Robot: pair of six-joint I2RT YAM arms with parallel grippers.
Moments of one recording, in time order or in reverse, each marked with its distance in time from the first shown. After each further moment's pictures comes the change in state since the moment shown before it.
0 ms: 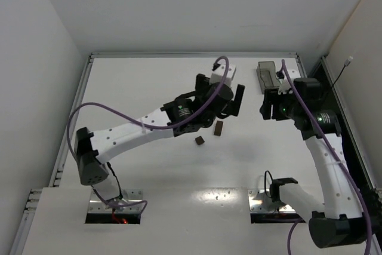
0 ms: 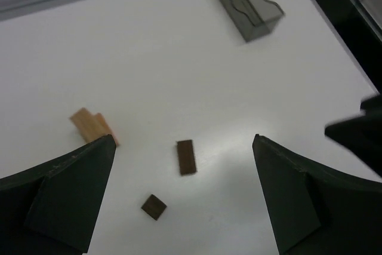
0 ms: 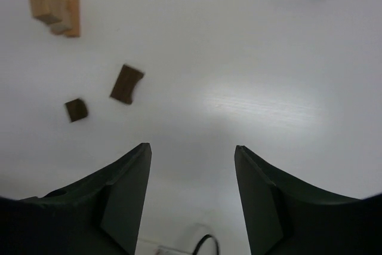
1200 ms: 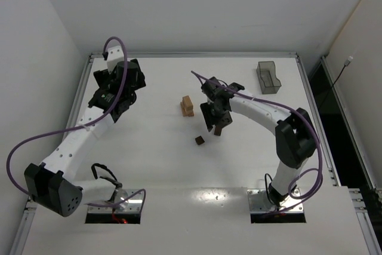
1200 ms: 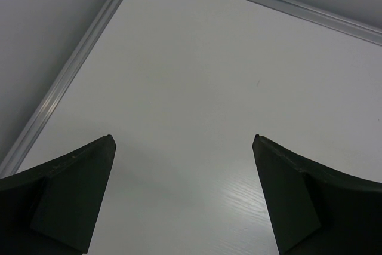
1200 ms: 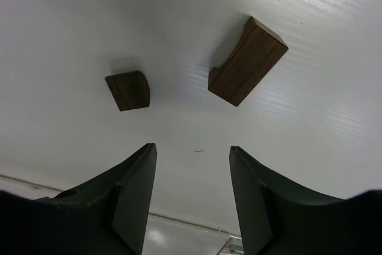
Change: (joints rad) left arm 0.747 -0.451 -0.481 -0.010 -0.129 0.008; right arm 0.559 0.821 0.221 -0.012 0.112 0.336
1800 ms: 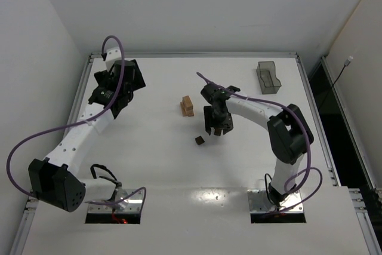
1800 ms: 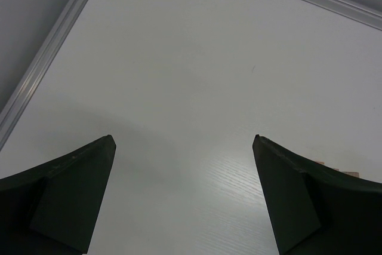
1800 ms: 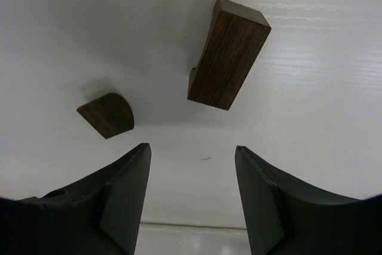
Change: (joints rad) left arm 0.077 0.037 -0.011 -0.002 0.132 -0.037; right arm -0.003 0.052 -0.053 -0.005 0.055 0.237
